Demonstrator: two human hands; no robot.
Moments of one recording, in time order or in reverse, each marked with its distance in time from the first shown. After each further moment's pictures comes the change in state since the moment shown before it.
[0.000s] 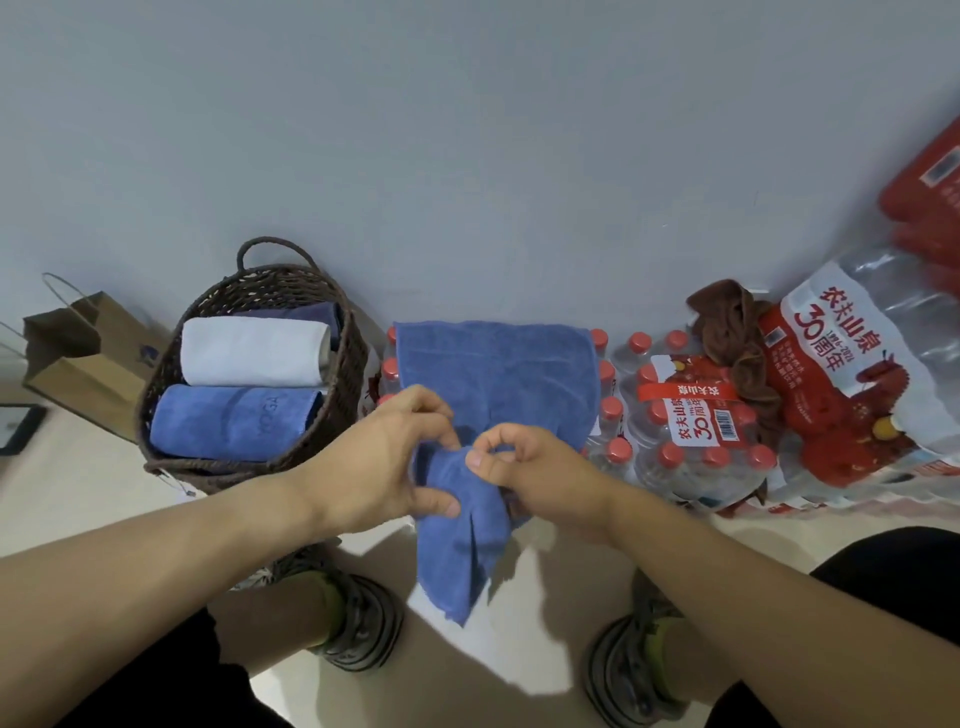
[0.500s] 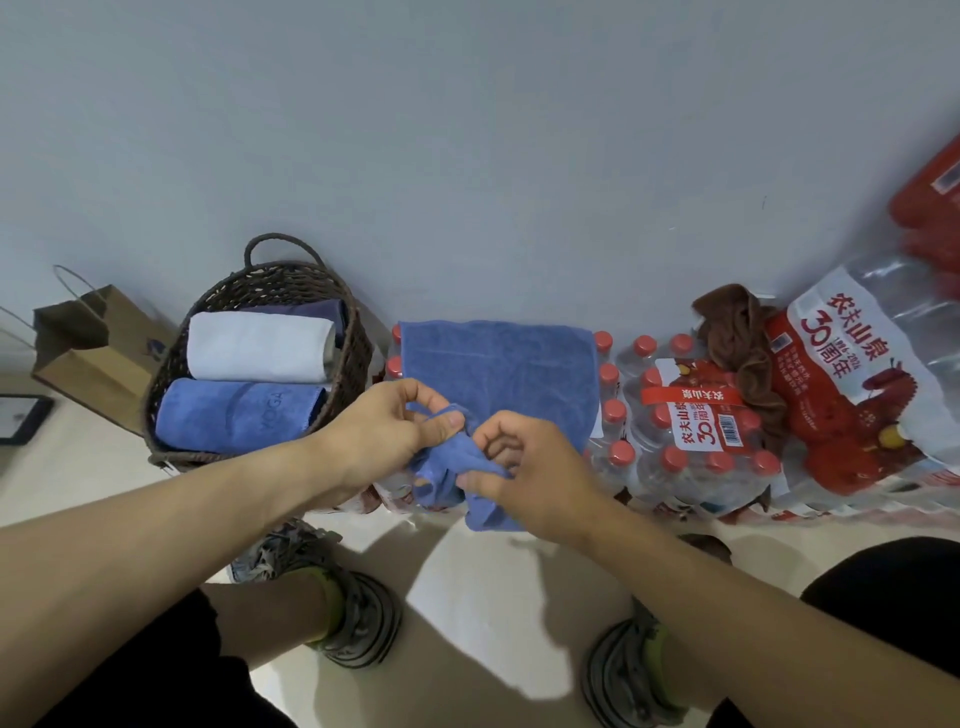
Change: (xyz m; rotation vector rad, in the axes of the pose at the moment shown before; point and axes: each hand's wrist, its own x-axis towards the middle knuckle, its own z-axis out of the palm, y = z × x) left_hand 0.019 0.006 0.001 -0.846 0.140 -0.511; right_hand 0.000 0.003 0.007 -0.234 0.179 -0.257
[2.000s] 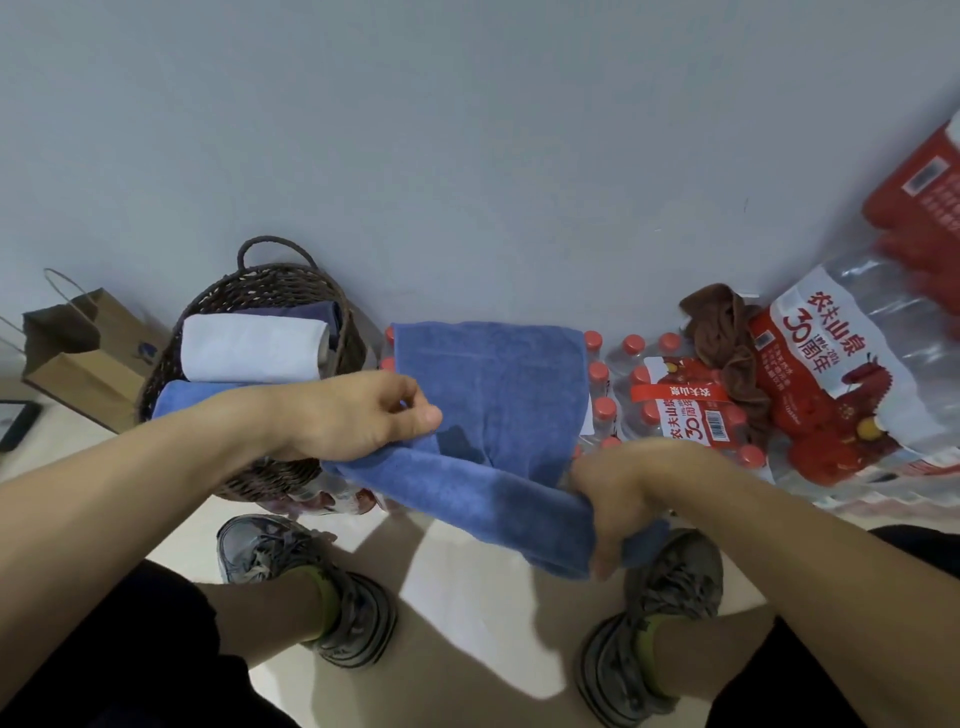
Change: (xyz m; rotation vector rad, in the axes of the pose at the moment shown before) left_hand -0.011 0.036 -0.032 0.674 -0.291 0.090; right_hand -0.005 -0.019 -0.070 -1.050 -0.801 0.431
